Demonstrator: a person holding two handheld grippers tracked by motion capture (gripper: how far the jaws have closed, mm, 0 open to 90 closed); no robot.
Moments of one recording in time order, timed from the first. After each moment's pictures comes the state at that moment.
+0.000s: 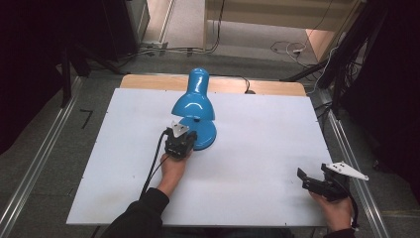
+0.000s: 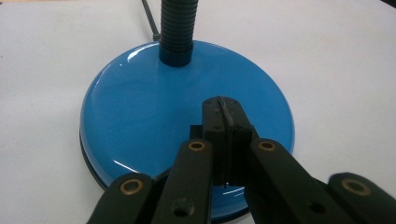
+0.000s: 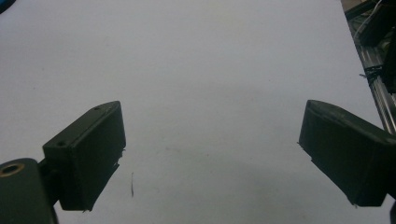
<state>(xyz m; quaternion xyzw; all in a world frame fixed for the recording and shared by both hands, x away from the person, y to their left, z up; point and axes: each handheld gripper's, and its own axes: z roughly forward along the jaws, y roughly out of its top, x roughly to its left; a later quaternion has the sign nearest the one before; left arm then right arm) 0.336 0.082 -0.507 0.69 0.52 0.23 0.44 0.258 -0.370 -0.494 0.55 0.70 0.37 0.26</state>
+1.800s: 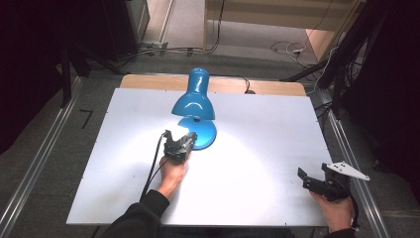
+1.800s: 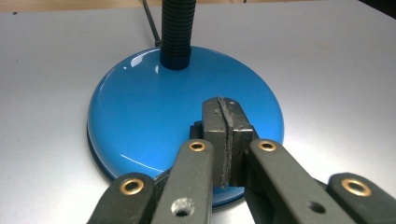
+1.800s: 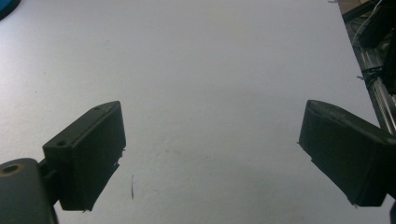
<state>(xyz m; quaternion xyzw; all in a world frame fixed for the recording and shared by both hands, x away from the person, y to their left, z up) 0.324 0.083 -0.502 0.68 0.52 0.24 0.45 0.258 -0.370 -0.493 0.55 0.70 0.37 0.26</state>
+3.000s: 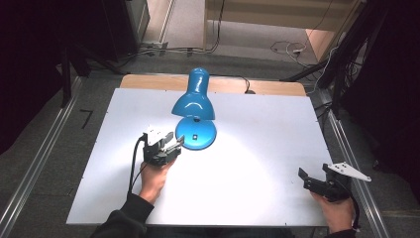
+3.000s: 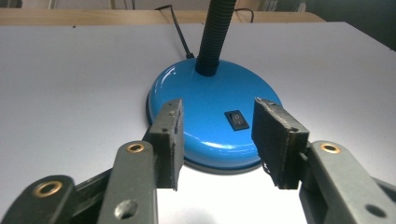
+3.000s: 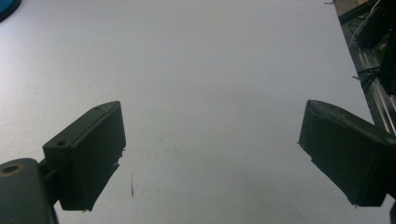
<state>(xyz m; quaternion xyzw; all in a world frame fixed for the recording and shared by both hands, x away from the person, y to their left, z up) 0.286 0.132 -0.475 0.66 0.54 0.25 0.47 0.256 -0.372 -0.491 0.55 0.70 0.37 0.26</state>
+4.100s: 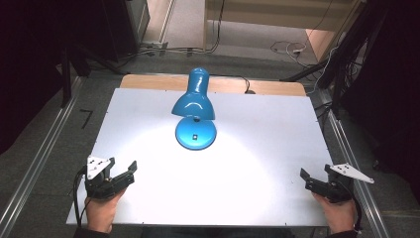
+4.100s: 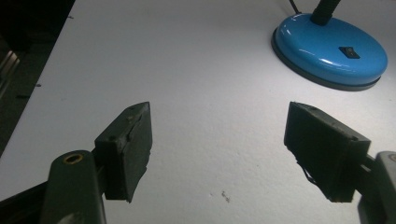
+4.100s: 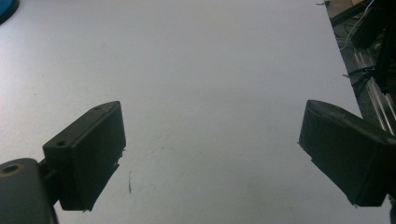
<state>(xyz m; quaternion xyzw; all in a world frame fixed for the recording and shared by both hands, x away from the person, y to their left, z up) 0.195 0.237 -0.489 0.61 0.61 0.29 0.40 0.251 -0.375 -0.489 0.56 0.69 0.37 0.27</state>
